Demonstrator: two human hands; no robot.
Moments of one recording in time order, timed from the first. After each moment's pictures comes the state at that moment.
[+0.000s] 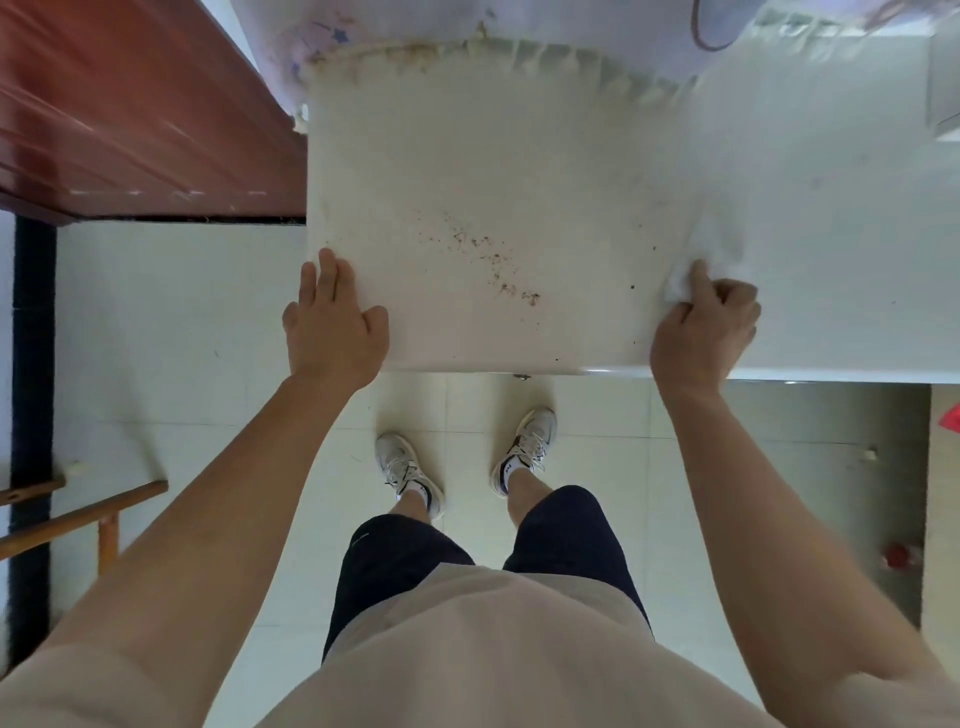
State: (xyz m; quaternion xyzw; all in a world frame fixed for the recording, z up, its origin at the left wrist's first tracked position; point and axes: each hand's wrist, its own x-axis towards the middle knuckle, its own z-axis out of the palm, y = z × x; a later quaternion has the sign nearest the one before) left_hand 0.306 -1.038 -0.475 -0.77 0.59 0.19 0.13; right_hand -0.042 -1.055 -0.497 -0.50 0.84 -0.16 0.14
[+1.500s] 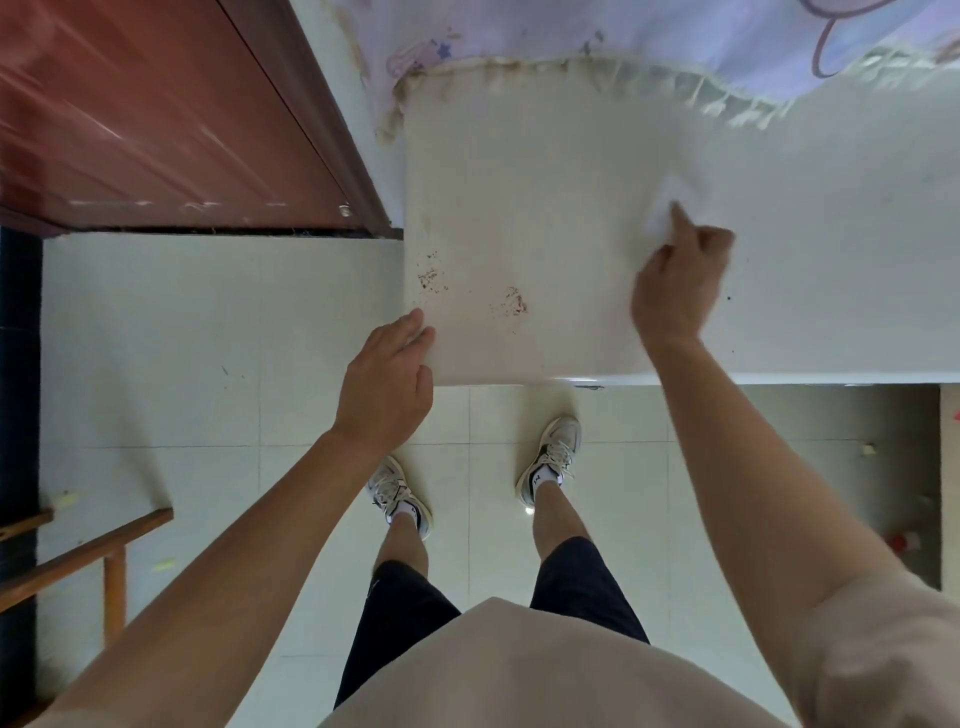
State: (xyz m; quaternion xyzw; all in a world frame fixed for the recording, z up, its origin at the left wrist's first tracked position) left_hand 0.387 -0.996 -0.481 -0.65 0.71 0.23 -0.11; right_hand 0.100 -1.107 -0.490 -0.52 0.81 -0.22 0.15
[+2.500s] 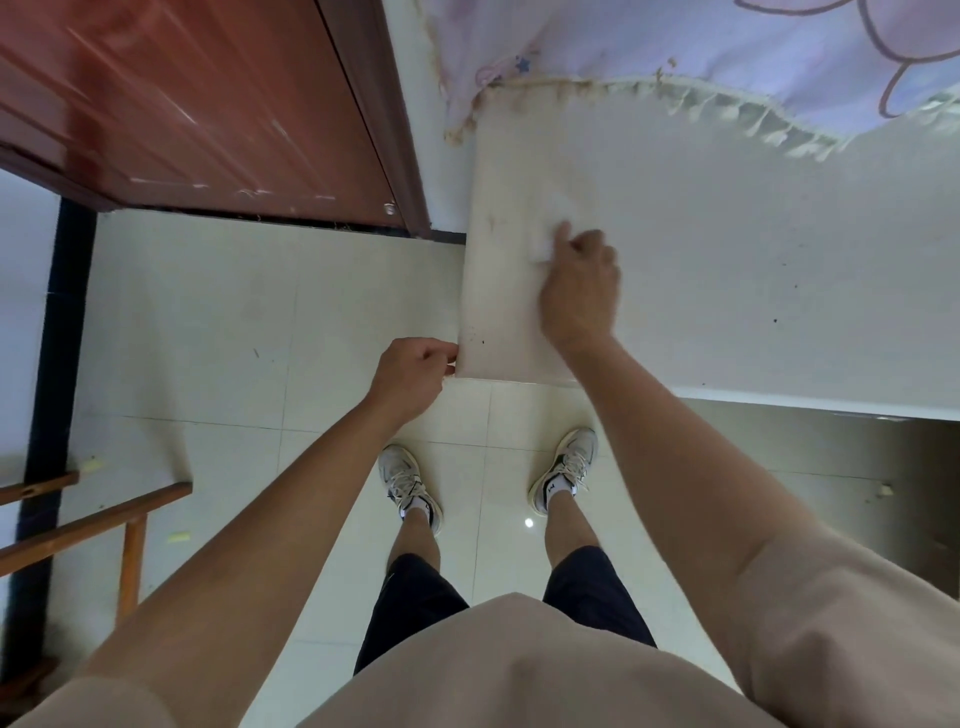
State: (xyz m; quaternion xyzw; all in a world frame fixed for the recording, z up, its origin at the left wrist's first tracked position) left_hand 0.418 -1.000 -0.474 -0.73 0.34 0.56 -0.20; right_hand 0.236 -1.103 -0.496 -0.69 0.71 -0.03 0.15
